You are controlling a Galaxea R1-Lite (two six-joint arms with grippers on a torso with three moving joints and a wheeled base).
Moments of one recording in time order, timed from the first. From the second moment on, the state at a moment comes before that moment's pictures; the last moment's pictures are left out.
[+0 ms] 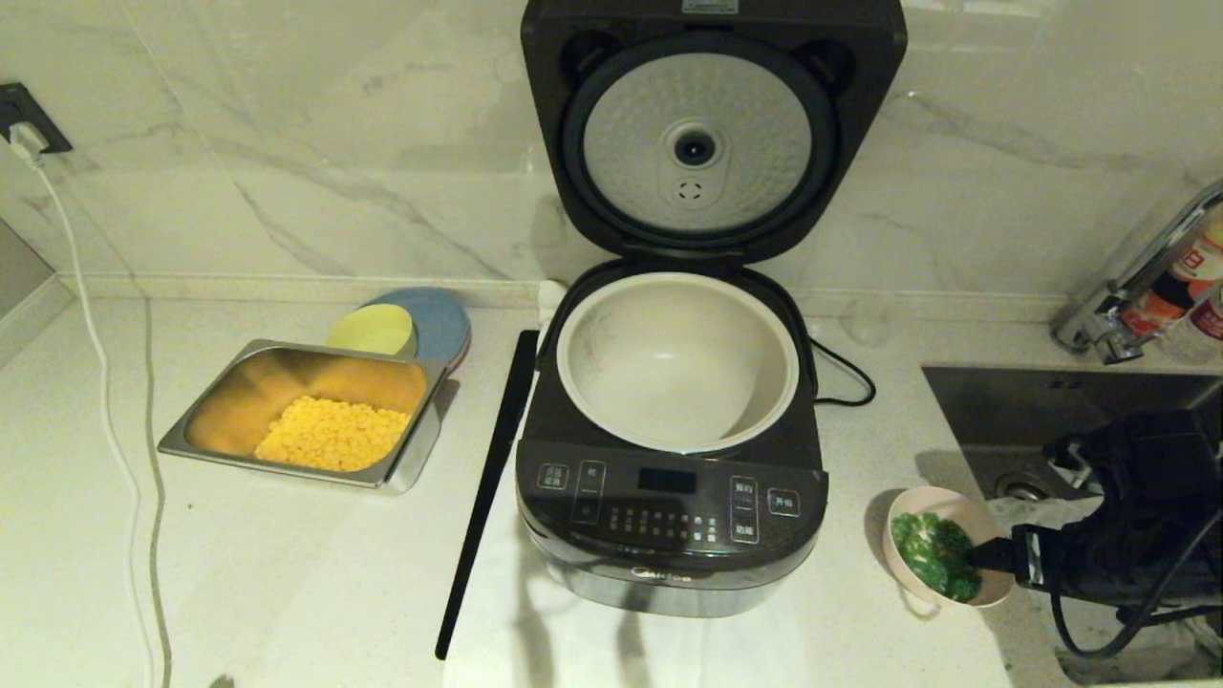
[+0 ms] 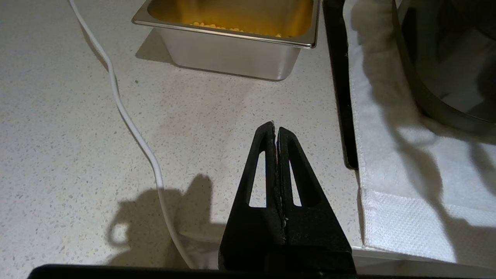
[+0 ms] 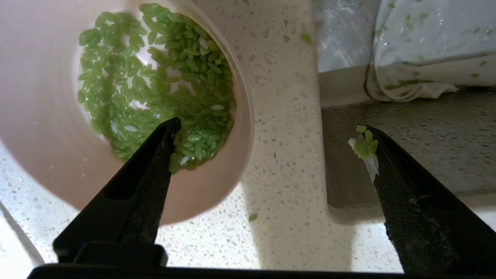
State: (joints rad) left arm 0.00 0.00 0.00 -0.01 0.00 0.00; right arm -0.06 1.72 -0.65 -0.14 0.01 0.22
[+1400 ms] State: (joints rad) left arm 0.00 0.00 0.00 -0.01 0.00 0.00; right arm -0.06 1.86 -0.71 -0.21 0.00 0.24
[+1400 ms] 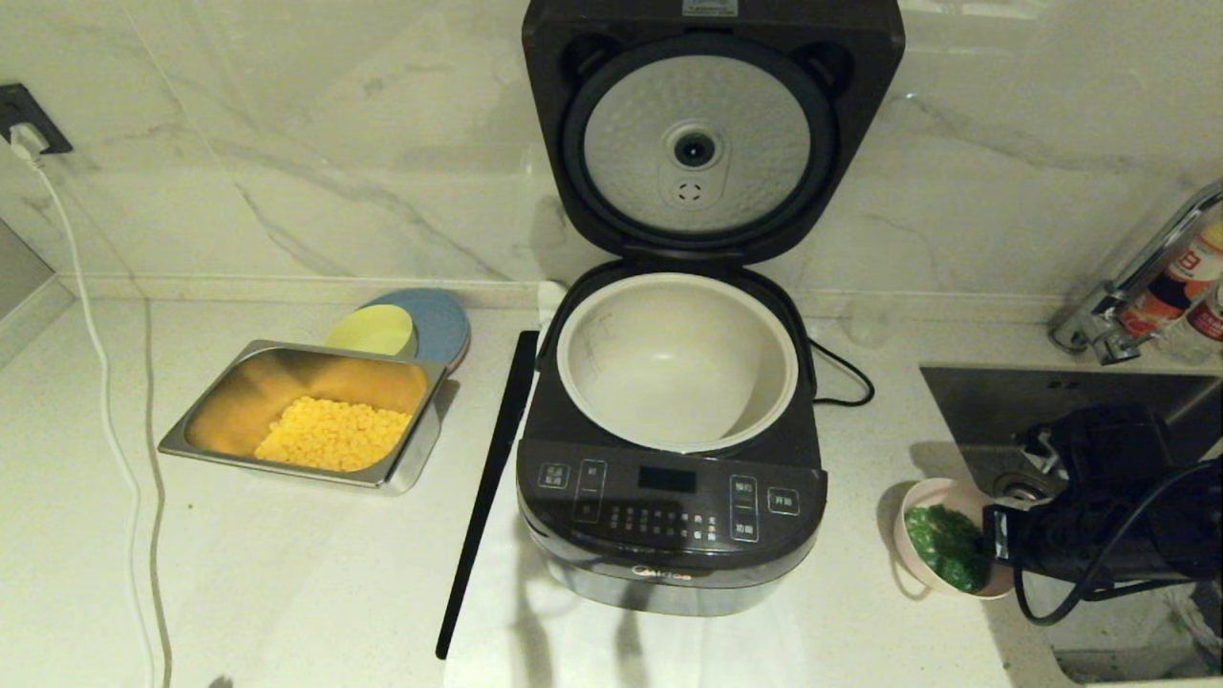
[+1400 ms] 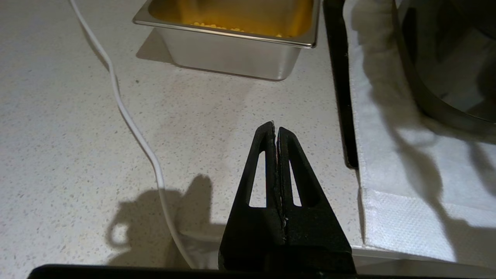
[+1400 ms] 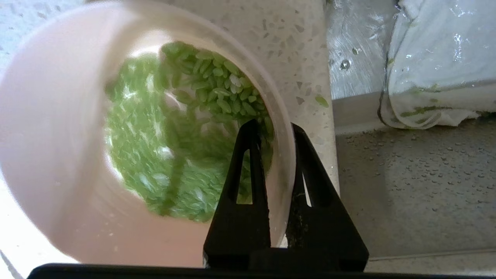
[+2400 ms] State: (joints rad) left arm 0.00 0.00 0.00 -0.01 0.00 0.00; right arm -0.29 1.74 -0.79 -0.07 0.10 0.27
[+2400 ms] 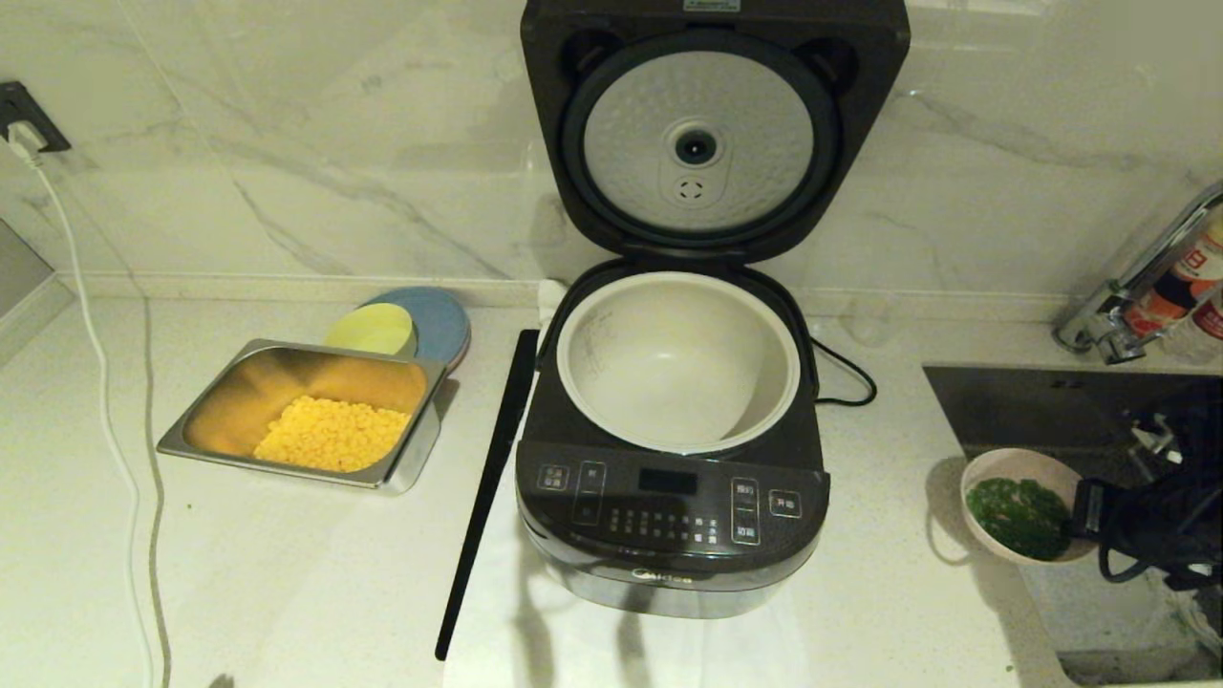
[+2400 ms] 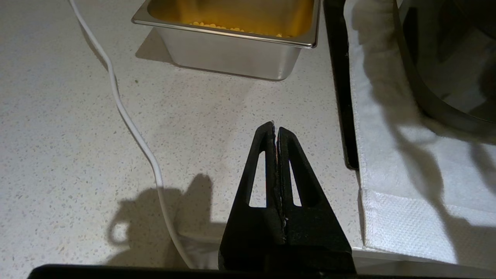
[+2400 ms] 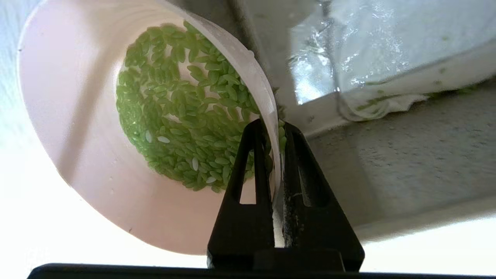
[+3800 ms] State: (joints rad) left arm 0.00 0.00 0.00 -0.01 0.00 0.00; right arm -0.88 2.15 -1.41 0.22 0.43 0.33
